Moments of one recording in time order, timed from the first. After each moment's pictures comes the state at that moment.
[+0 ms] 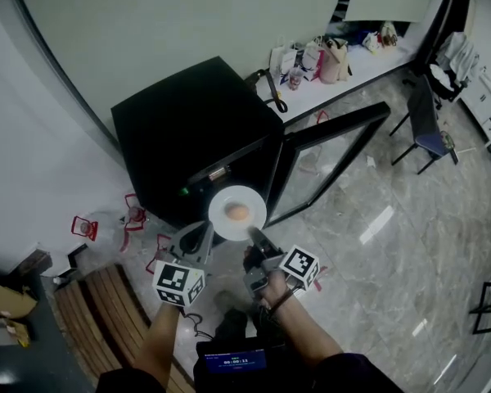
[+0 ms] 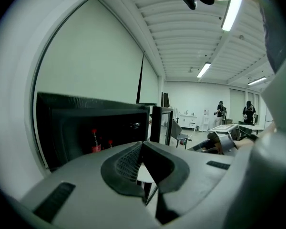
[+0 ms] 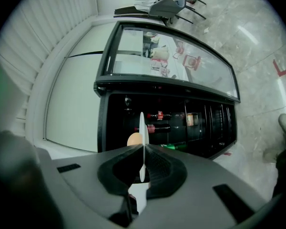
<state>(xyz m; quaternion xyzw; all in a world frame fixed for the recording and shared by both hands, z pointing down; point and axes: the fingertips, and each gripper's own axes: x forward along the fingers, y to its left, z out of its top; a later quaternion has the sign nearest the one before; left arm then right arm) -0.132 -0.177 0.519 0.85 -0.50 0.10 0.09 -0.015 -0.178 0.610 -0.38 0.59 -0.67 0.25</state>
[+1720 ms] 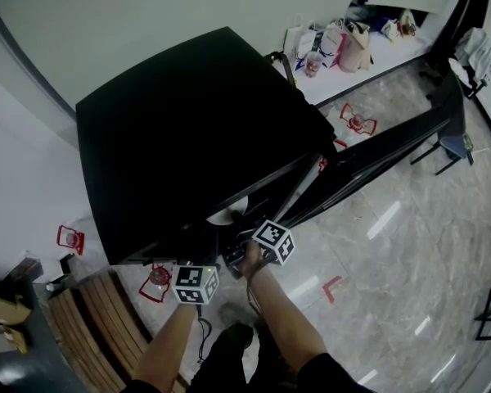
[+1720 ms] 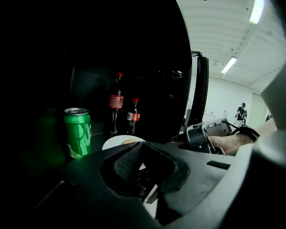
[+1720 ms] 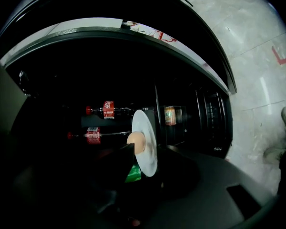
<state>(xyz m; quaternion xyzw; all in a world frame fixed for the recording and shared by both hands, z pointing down) -0.179 -0.281 0.735 0.79 -0.57 0.11 0.18 -0.119 -0.328 0.824 -0.41 0.53 -0.72 0.19</state>
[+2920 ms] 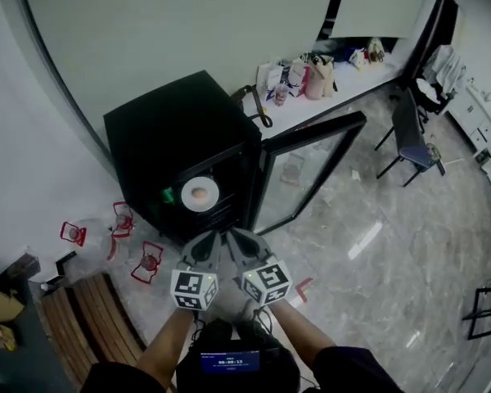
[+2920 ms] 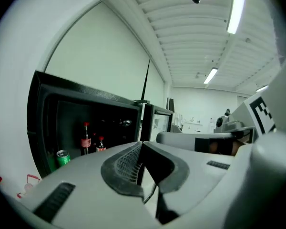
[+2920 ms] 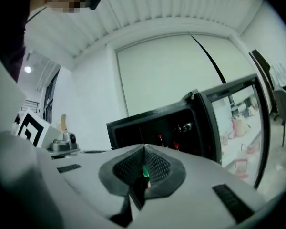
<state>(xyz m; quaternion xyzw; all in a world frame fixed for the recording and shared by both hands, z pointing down) -0.069 -0.167 0.550 0.84 -0.54 0.06 0.10 -0.032 -0.170 0.532 -0.39 0.91 -0.14 0.03</state>
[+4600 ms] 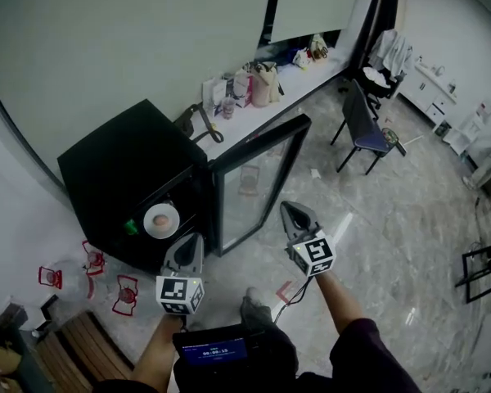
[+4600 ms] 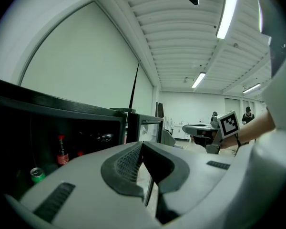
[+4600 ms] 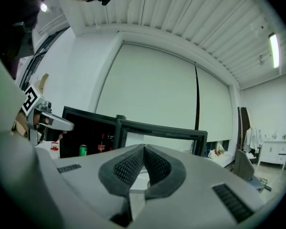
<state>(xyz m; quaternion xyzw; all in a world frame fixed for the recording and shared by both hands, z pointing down) -0.005 -0.204 0.512 0.87 -0.48 0.04 0.07 0.228 -0.244 0.491 -0.54 0.84 0.05 -0.06</state>
